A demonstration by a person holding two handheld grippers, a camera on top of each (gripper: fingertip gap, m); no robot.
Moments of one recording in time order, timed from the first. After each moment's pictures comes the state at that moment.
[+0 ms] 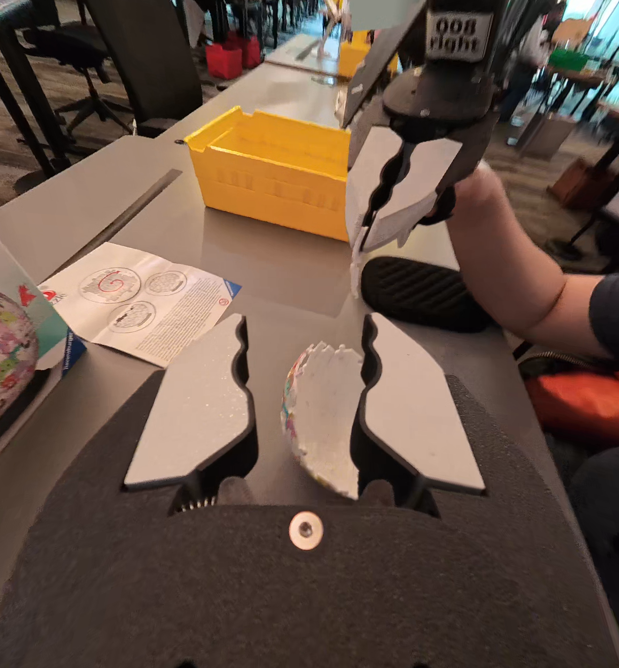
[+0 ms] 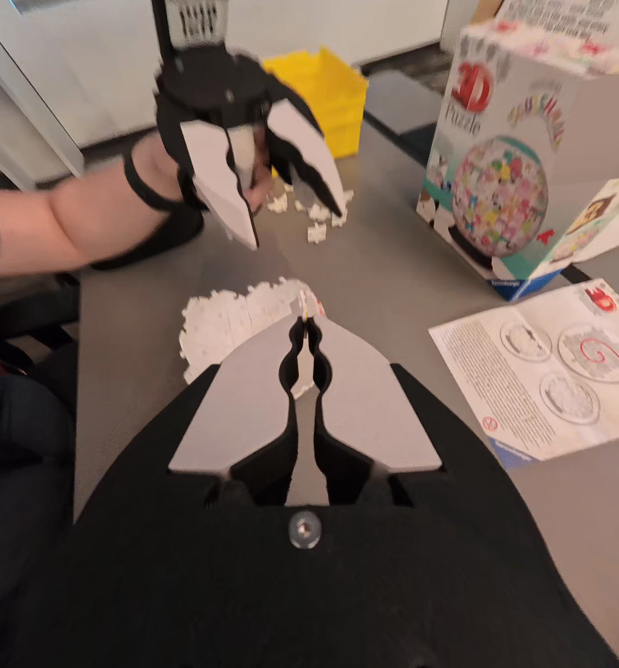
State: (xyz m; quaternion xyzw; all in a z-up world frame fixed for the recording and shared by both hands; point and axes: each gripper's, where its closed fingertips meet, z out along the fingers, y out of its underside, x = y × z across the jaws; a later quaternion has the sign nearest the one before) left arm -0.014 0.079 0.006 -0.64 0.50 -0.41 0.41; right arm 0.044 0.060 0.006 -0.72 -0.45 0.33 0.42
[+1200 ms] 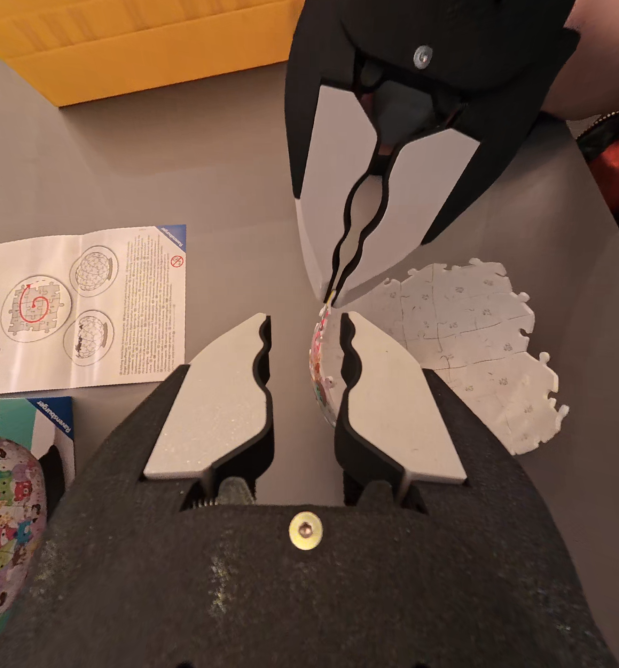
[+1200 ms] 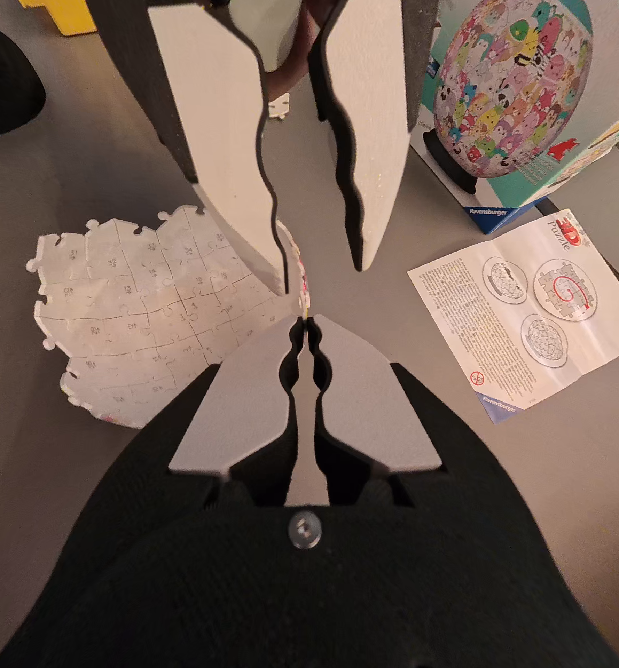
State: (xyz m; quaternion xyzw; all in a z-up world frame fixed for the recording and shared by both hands) left arm 0.022 0.079 -0.061 -0.57 0.74 -0.27 0.25; right arm 0.023 0.073 -0.074 -0.78 -0.45 0.16 0.41
